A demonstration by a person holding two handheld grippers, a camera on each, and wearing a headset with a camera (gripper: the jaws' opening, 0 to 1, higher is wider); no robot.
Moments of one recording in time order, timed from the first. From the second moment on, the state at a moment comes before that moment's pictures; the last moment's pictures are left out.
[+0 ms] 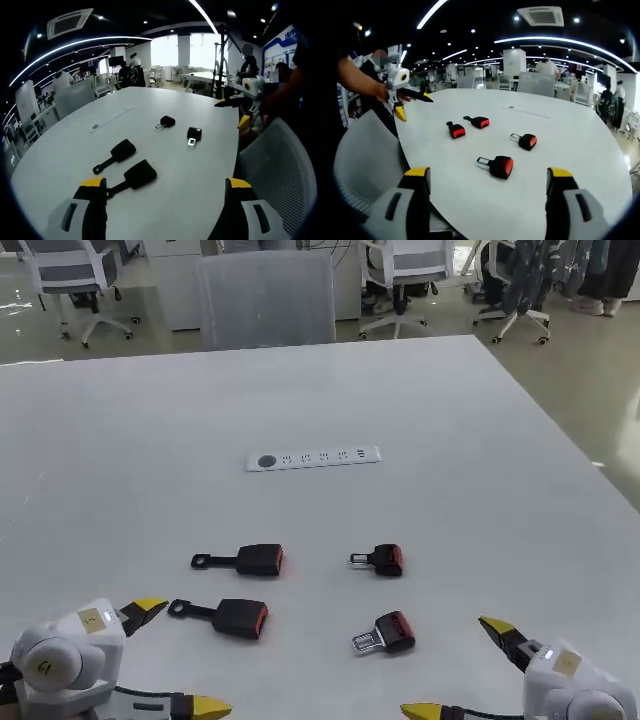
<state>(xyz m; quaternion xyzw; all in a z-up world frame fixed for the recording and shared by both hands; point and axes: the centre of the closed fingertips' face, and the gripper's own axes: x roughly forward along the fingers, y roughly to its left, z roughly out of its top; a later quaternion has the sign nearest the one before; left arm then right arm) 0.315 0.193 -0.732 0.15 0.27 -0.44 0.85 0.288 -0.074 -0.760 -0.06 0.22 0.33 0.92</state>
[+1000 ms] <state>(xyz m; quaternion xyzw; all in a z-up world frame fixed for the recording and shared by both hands) 0.326 0.195 -0.746 0.14 0.28 -0.44 0.85 0.308 -0.067 -0.780 -0.08 0.25 0.36 0.90</state>
